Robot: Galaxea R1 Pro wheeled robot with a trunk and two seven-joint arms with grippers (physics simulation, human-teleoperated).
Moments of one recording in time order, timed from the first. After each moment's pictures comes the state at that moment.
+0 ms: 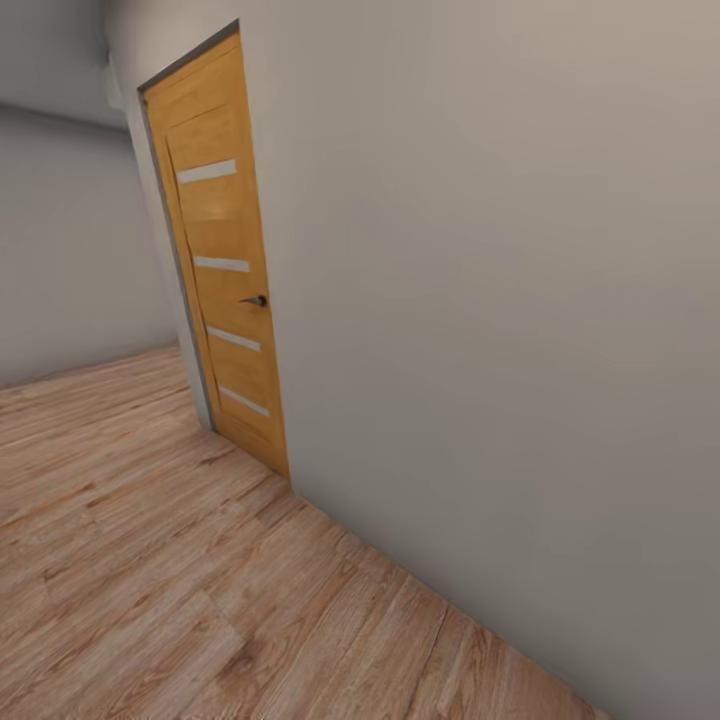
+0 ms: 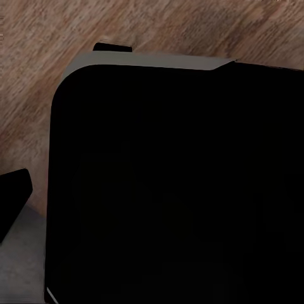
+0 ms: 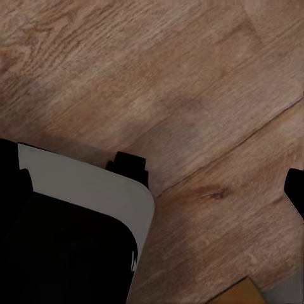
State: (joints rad) left arm 0.00 -0.04 0.04 -0.05 0.08 -0.09 0.00; right arm -0.24 -0.06 0.09 0.03 0.19 -0.09 0.07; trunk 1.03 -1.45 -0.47
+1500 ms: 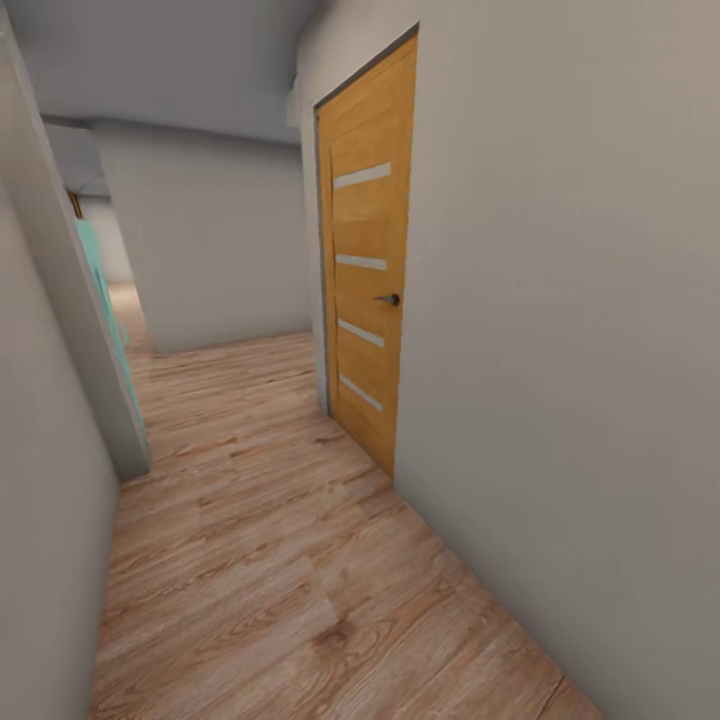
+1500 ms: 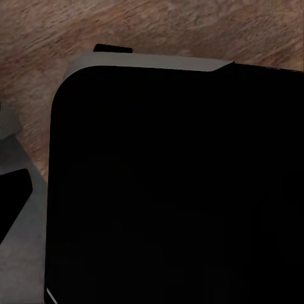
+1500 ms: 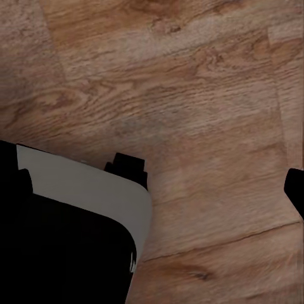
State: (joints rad) left arm 0.00 -0.04 0.04 -0.05 0.08 -0.10 0.00; right arm -0.24 -0.06 0.09 0.03 0.19 -0.10 0.06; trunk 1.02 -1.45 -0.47
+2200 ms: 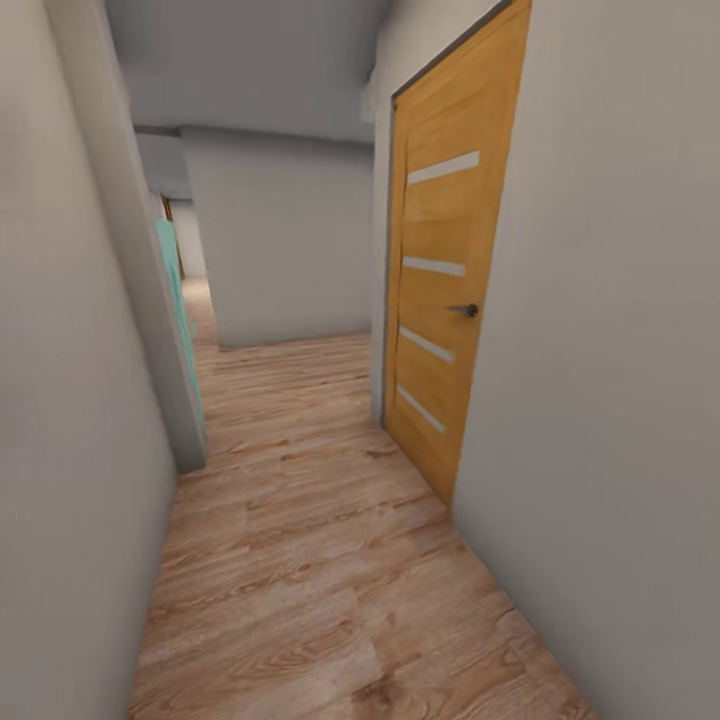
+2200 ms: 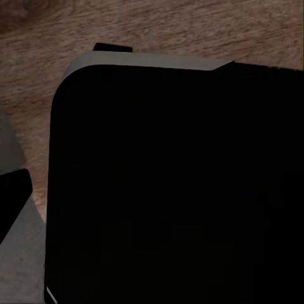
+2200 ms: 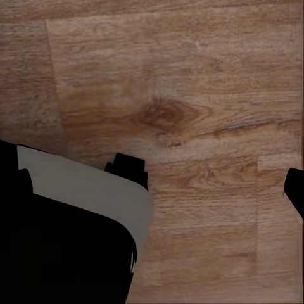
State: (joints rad) left arm 0.00 -0.04 0.04 -0.05 0.08 -0.09 0.00; right arm -0.24 -0.06 0.09 0.03 0.19 -0.10 0.06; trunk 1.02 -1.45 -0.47
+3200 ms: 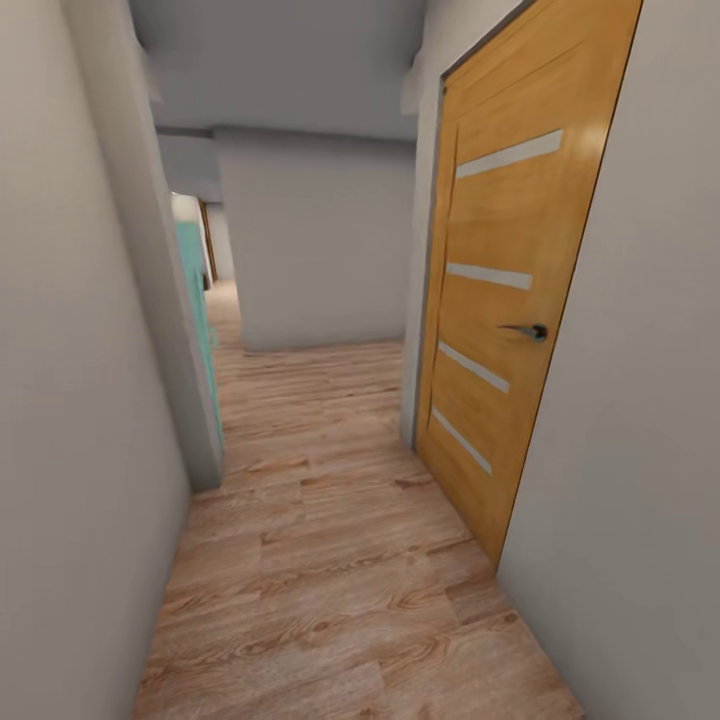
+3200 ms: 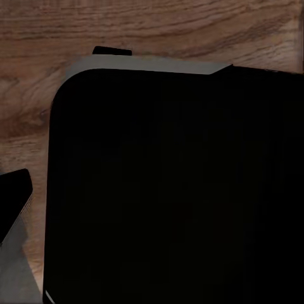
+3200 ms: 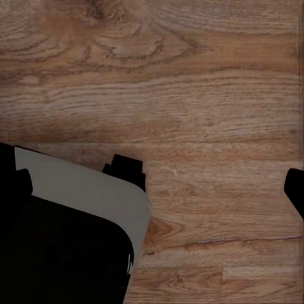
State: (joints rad) left arm 0.00 -0.04 0.04 -0.05 0.08 -0.09 0.00; right arm -0.24 -0.07 0.09 0.03 0.19 -0.09 0.07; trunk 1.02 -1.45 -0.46
